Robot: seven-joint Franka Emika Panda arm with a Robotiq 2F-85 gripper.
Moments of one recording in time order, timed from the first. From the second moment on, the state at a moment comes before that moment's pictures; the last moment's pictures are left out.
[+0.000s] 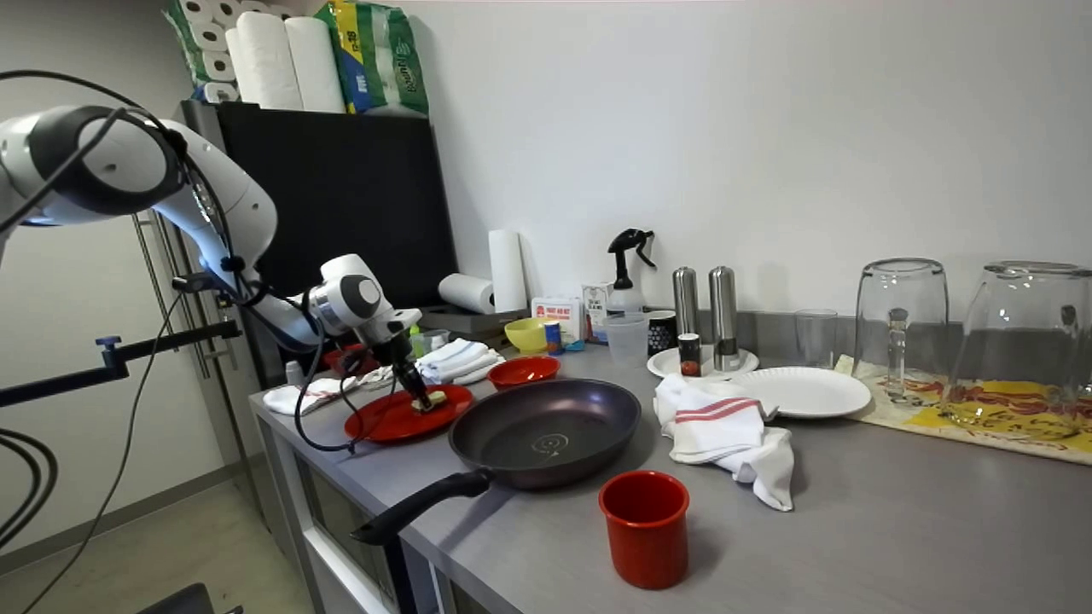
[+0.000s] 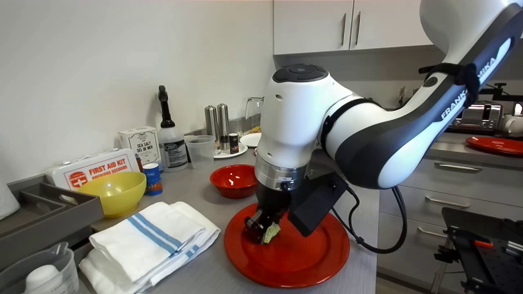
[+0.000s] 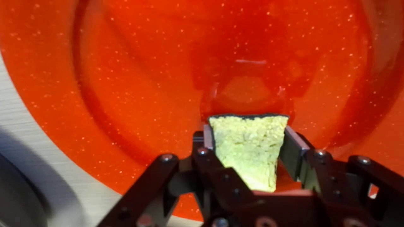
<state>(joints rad) 0.43 0.47 0.03 -1.90 -0.51 2.49 1.03</state>
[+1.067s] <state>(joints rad) 0.42 0.46 0.07 -1.90 -0.35 2.42 0.96</state>
